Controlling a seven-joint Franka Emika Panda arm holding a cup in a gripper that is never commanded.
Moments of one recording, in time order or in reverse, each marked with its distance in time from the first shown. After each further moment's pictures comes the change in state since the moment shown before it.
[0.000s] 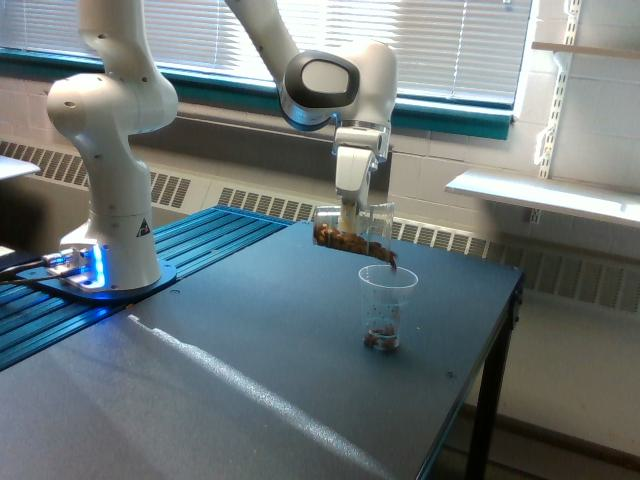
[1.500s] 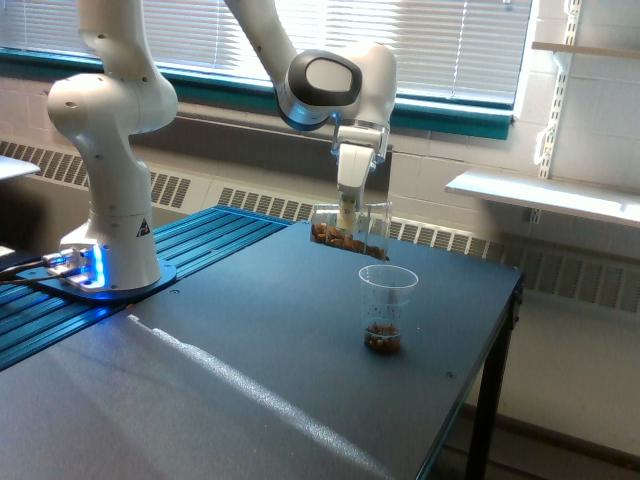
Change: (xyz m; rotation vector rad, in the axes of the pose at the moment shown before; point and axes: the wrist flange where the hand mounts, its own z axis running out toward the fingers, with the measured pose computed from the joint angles) arm -0.010 -0.007 -0.003 -0.046 0.015 -0.055
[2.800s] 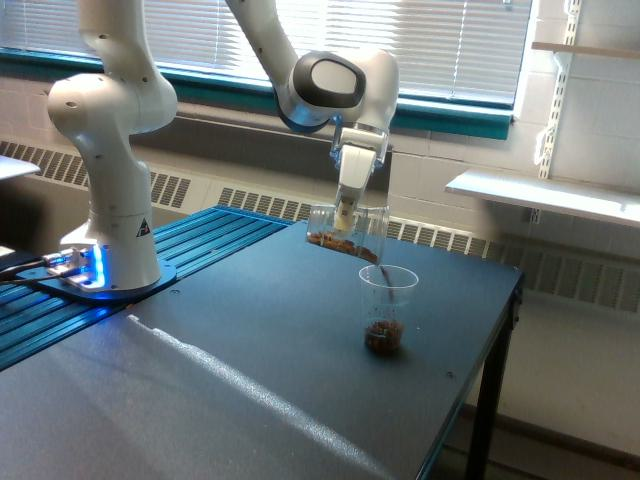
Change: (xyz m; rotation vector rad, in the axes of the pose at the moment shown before) arm -0.007 -0.002 0.005 -0.063 -0.005 -0.069
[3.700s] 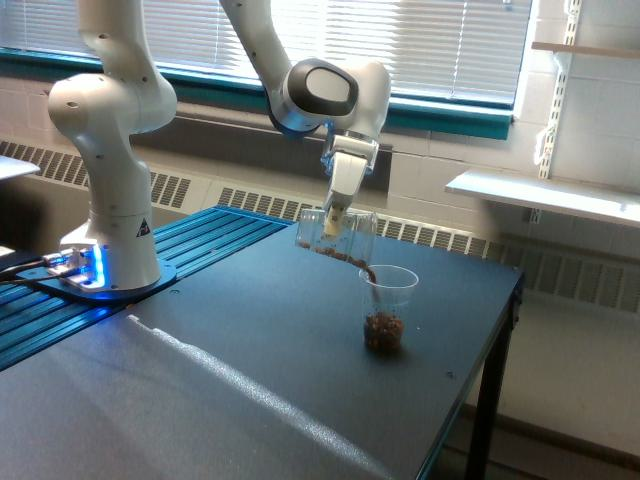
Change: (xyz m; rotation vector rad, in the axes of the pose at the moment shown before) arm -0.023 -0.007 0.006 -0.015 -0.008 -0.045
